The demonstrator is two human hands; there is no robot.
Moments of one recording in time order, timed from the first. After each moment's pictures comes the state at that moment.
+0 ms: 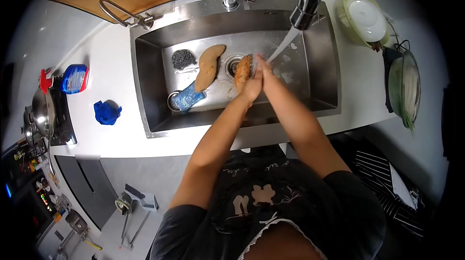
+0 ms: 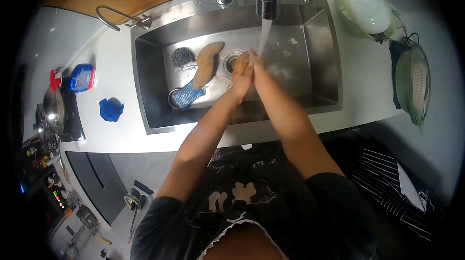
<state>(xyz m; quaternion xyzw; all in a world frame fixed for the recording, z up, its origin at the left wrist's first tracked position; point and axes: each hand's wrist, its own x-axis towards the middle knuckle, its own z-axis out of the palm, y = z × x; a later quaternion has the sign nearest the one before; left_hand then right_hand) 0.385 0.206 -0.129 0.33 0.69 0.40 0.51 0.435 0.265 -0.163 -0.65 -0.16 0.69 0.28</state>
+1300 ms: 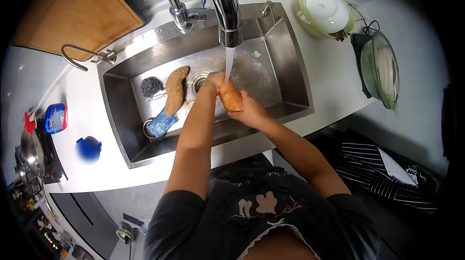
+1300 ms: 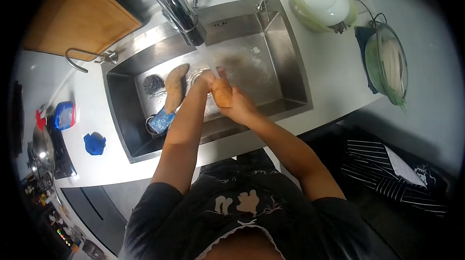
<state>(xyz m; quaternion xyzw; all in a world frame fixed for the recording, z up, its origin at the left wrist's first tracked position) 0.371 0.300 -0.231 0.14 0.50 0.32 0.79 0.515 0.218 -0.078 -0.61 -0.67 0.41 0.01</state>
